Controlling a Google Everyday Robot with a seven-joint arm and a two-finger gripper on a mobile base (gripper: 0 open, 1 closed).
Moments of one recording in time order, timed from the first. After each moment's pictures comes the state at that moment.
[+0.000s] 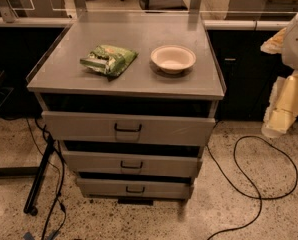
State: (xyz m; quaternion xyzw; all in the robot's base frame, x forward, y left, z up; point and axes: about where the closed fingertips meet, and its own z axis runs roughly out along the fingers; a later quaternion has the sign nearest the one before) arm 0.438 -0.217 0.976 -0.60 0.78 -0.03 0.16
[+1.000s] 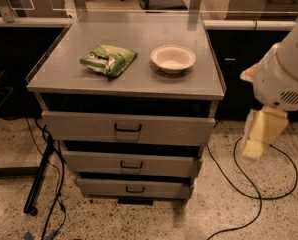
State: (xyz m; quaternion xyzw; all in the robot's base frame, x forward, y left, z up) arm 0.431 -0.198 0.919 -0.61 0.78 -0.03 0.15
